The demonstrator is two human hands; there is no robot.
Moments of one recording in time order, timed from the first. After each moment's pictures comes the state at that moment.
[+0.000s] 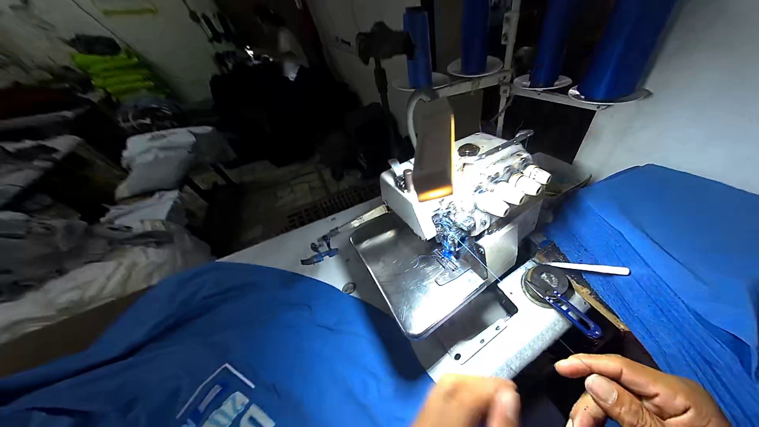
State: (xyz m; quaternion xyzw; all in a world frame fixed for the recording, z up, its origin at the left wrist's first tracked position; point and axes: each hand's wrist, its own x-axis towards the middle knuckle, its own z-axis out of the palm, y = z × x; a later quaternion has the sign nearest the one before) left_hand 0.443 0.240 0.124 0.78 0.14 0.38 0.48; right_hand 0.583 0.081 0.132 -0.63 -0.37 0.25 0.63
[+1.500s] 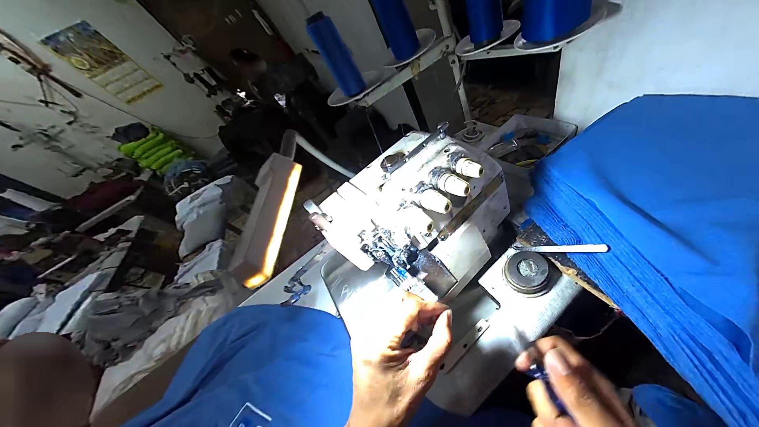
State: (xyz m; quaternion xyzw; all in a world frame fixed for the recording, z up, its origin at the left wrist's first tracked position) left_hand 0.522 0.318 0.118 0.88 0.06 0.31 0.35; right_hand 0.577 0.095 0.087 -0.45 -0.12 0.36 0.81
